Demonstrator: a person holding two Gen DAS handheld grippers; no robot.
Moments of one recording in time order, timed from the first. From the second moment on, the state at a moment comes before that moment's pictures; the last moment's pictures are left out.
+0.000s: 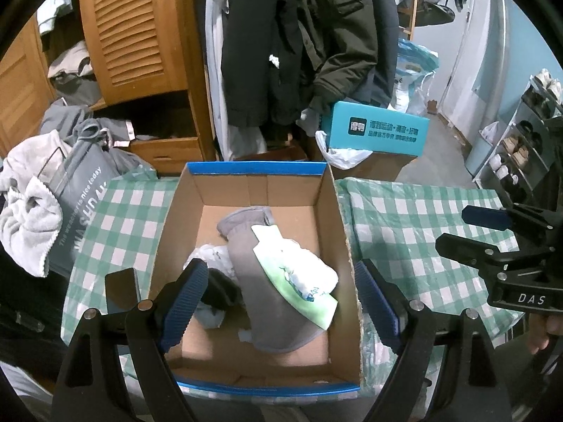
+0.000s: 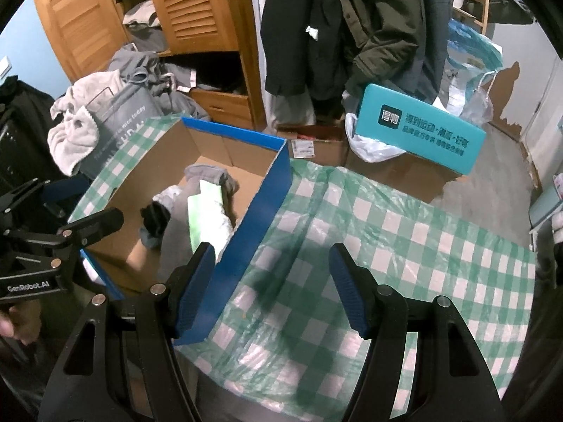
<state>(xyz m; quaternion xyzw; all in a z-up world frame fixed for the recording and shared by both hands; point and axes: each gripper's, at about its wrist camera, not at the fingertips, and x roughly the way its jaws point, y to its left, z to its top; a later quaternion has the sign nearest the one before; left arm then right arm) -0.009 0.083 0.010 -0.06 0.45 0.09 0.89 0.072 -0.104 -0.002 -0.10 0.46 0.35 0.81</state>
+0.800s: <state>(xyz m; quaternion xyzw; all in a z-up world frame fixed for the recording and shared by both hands) -0.005 0.075 0.011 -0.06 0.45 0.09 0.88 0.076 -0.121 0.001 -0.09 0.46 0.34 0.81</state>
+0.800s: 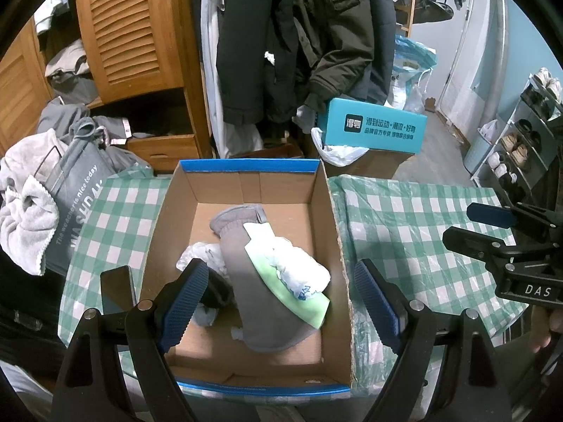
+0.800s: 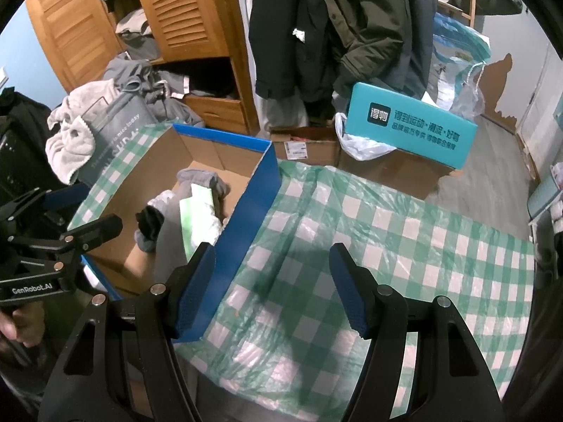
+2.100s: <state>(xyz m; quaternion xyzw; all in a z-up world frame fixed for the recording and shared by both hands) -0.014 0.076 0.006 -0.08 0.45 0.11 0.88 0.079 -0.124 0.001 -0.09 0.46 0.34 0.81</state>
